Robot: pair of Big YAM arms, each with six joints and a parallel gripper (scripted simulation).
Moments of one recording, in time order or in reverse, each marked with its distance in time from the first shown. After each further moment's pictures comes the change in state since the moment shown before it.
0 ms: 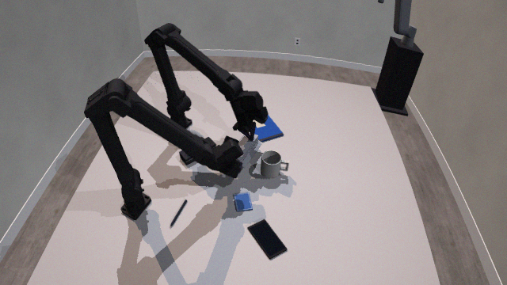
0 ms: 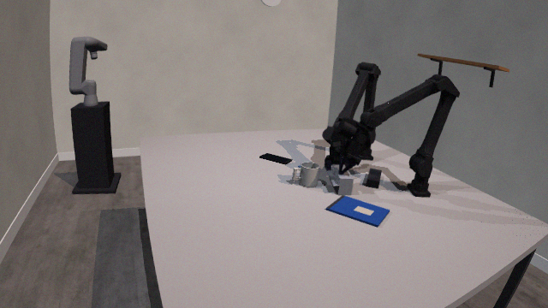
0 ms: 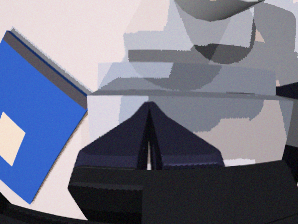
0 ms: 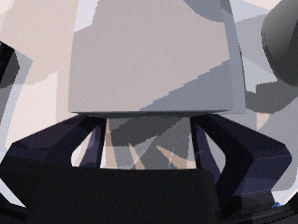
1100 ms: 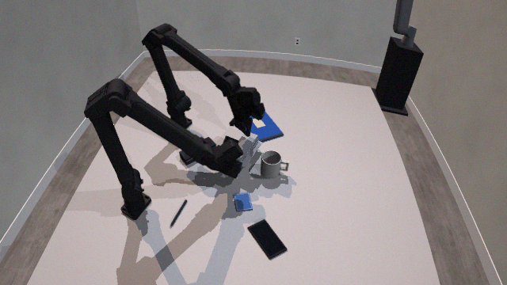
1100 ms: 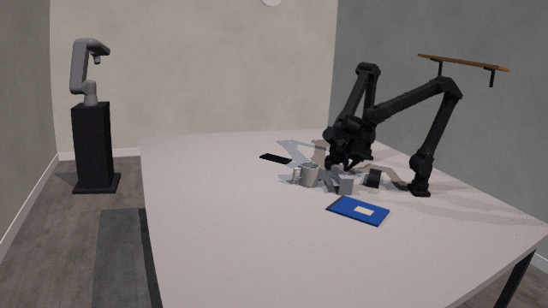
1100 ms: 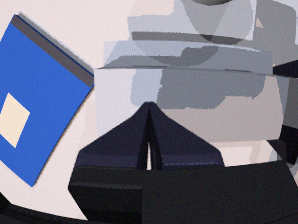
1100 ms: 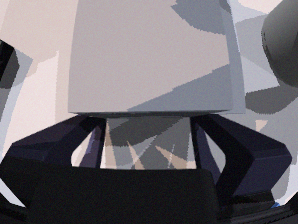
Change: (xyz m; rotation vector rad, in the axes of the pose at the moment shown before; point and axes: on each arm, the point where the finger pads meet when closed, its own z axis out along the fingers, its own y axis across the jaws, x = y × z) left arm 0.012 0.002 -0.019 -0.006 0.033 -0.002; right arm 0.000 0.000 0.000 0.000 0.001 -0.007
